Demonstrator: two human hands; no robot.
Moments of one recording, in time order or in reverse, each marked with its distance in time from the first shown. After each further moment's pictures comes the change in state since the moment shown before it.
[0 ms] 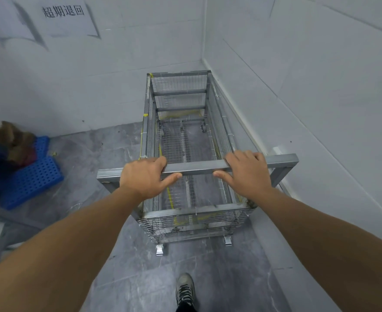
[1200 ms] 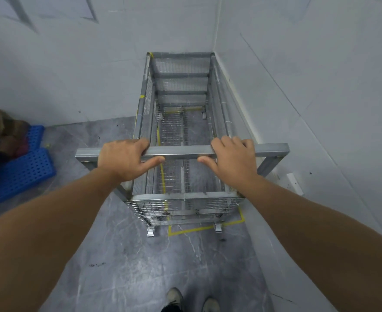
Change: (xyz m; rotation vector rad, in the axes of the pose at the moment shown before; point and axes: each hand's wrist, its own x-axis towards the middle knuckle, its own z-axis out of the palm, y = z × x) left_hand 0.151 -0.077 0.036 -0.001 0.105 -0.009; right_hand 0.171 0.027 0.049 0.003 0.037 -0.062
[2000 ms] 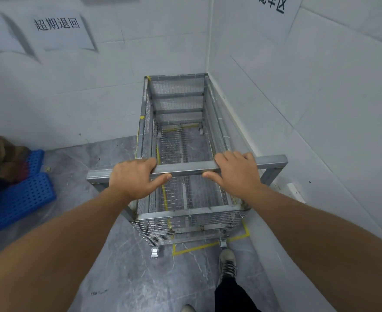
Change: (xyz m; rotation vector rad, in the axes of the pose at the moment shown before) left_hand 0.002 0.002 -0.007 -0.023 -0.062 0.015; right_hand 0.002 0.001 -0.007 0.010 -0.024 -0.016
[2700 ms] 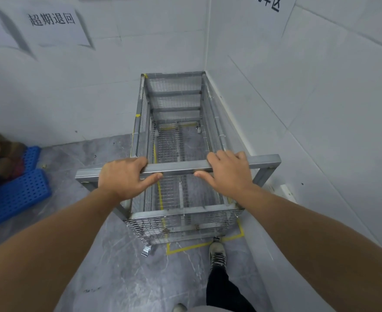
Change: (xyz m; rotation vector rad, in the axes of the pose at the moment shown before) left_hand 0.003 0.008 0.008 -0.007 0.071 -0.015; right_hand 0.000 0.012 0.005 0.018 0.056 -0.008
